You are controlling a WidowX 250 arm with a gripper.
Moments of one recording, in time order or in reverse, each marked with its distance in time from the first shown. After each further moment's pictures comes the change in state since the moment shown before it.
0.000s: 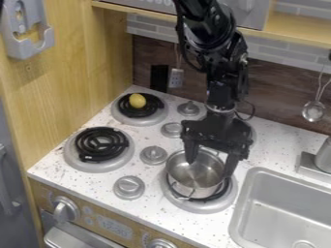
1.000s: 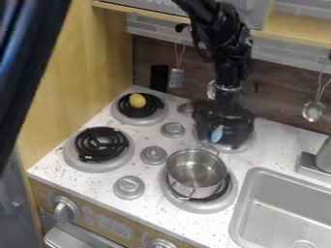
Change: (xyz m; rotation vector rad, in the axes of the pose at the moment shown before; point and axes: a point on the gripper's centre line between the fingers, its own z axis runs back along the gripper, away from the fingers) arm 0.073 0.014 -0.011 -0.017 -0.021 0.058
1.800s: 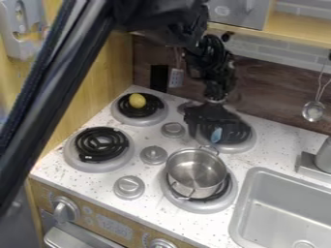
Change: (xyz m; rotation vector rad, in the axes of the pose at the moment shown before) arm 0.058 0.029 -0.048 0.047 -0.183 0.154
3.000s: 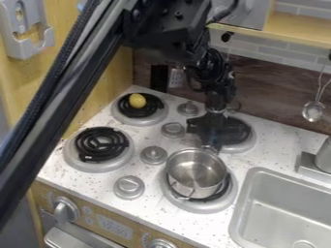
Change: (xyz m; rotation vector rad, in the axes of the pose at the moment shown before) arm -0.010 -0.003 -0.021 -0.026 0.045 0.047
